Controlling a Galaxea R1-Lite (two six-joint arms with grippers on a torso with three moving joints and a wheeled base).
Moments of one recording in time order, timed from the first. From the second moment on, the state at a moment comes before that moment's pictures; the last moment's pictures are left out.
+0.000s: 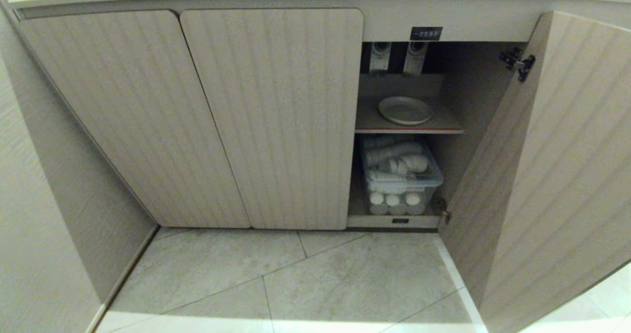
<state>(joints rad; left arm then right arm) 0.00 0.00 0.00 0.00 0.00 0.00 0.00 0.00 0.00 -0.01 -0.02 0.02</state>
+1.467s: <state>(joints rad) 0.00 0.00 0.00 0.00 0.00 0.00 0.00 0.00 0.00 -0.01 -0.02 0.02</state>
